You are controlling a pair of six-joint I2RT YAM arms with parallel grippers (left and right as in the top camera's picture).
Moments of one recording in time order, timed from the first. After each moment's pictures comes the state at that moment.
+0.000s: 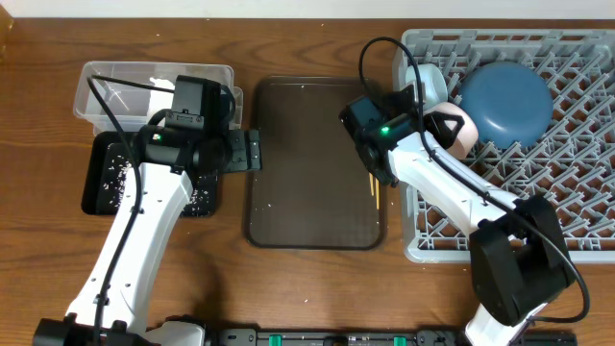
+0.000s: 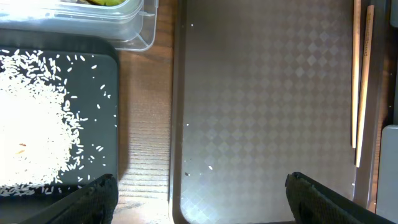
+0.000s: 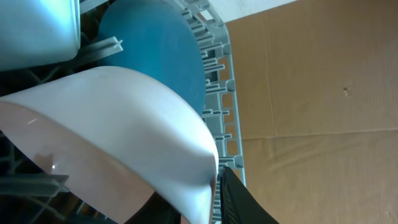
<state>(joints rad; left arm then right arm) -0.17 1.43 1.24 -0.95 0.11 -0.25 0.55 1.87 1.35 -0.93 1.25 0.23</state>
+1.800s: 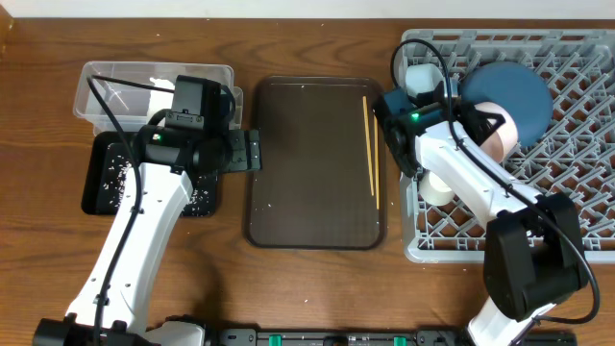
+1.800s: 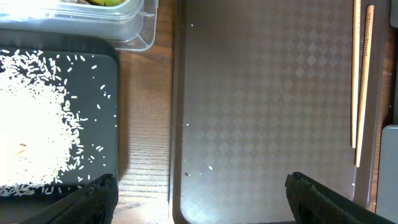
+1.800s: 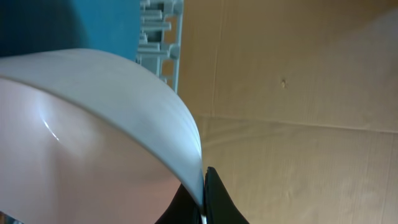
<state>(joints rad) -0.17 1.43 1.24 -0.95 0.11 -0.25 0.40 1.85 1.34 -1.06 1.41 0.04</state>
